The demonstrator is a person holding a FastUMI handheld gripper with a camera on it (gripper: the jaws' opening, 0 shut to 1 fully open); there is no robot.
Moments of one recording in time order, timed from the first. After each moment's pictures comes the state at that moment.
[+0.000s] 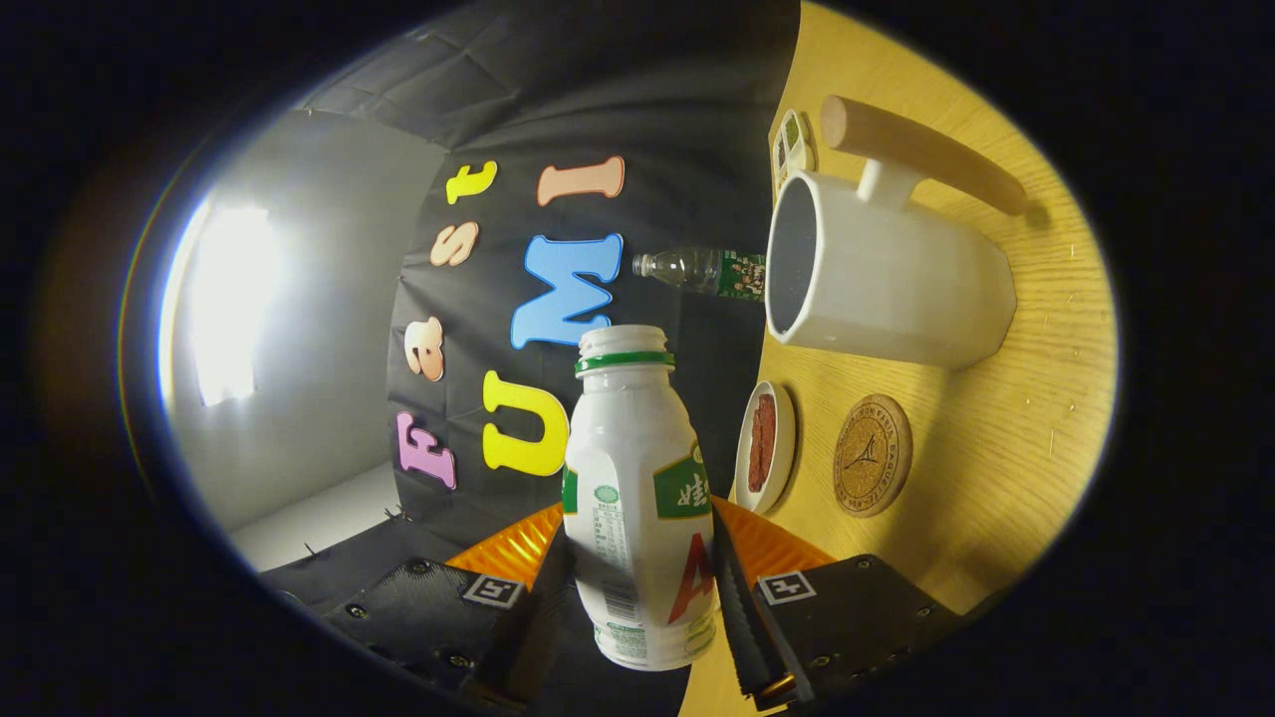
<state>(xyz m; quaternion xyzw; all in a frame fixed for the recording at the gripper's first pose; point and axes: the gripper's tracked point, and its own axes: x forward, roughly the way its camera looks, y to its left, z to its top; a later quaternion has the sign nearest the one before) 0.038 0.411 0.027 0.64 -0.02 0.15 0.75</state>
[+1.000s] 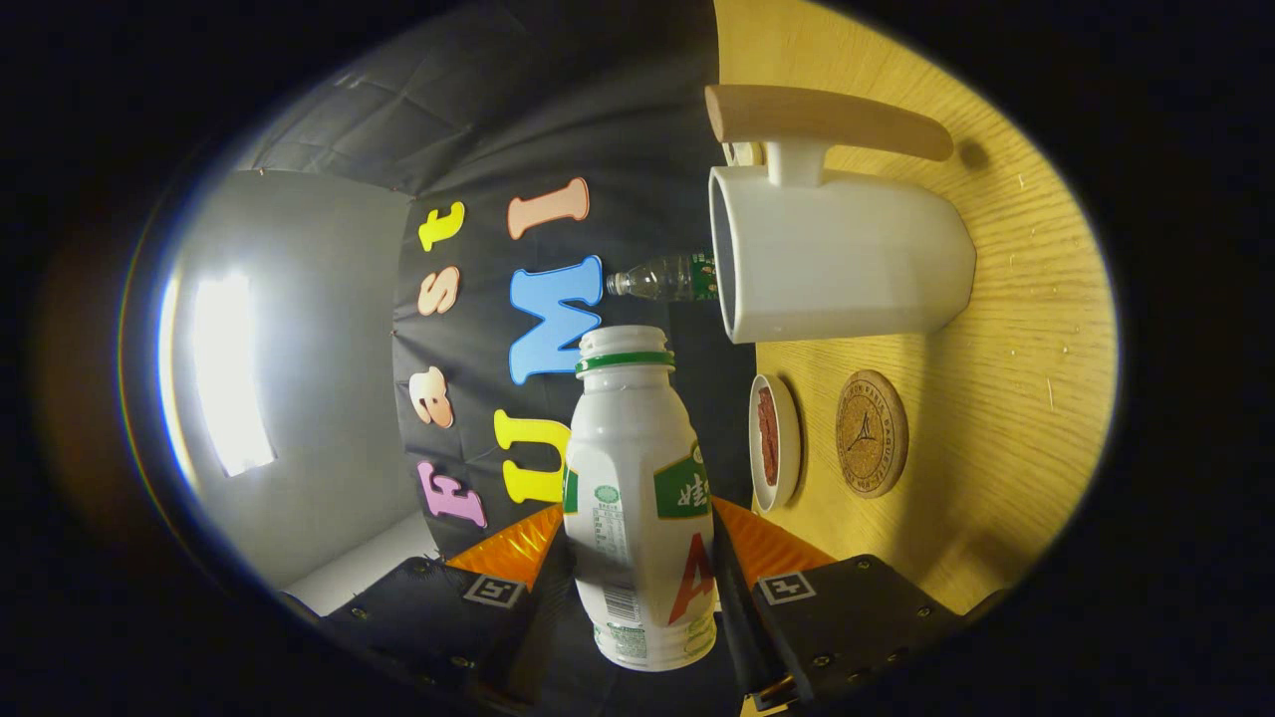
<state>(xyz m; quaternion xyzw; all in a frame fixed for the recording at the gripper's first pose) 0.036 0.401 0.029 0.71 -0.04 0.14 0.69</state>
